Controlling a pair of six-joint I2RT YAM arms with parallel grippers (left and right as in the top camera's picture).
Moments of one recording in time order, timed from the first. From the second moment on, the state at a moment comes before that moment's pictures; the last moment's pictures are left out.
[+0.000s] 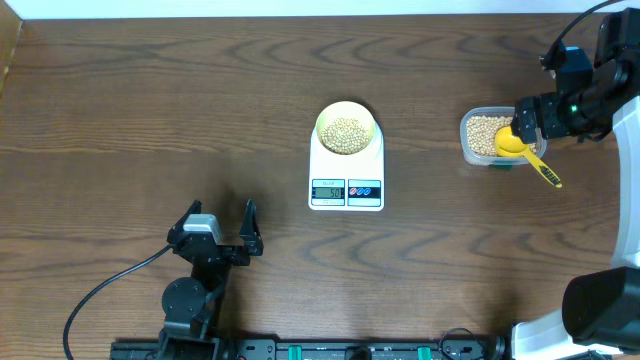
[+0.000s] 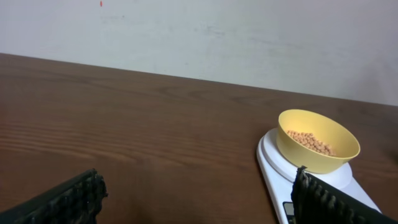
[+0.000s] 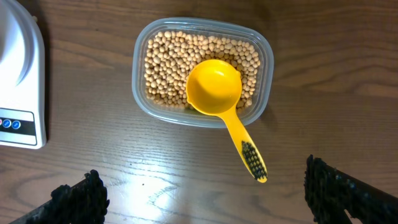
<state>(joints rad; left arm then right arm) -0.14 0.01 0.01 -0.11 -0.03 -0.16 -0.17 1.70 1.75 -1.32 -0.11 -0.30</state>
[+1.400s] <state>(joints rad) -0.01 0.01 0.01 -0.11 -0.03 -0.14 -0.17 1.70 1.75 -1.32 -0.11 -0.30</state>
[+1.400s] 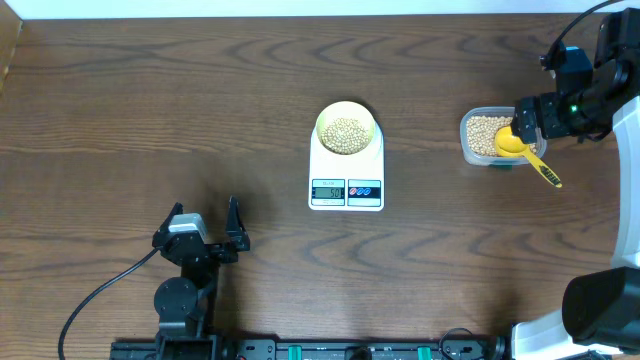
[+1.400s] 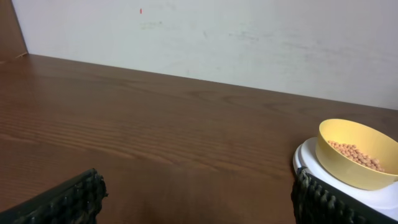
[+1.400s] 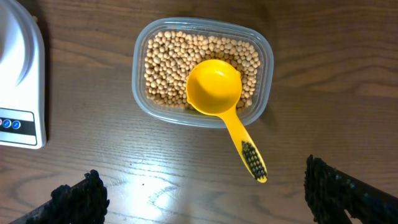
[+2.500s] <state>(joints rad) -0.01 0.01 0.02 -0.11 -0.03 -0.14 -0.17 1.47 1.42 -0.78 -0.26 -0.30</state>
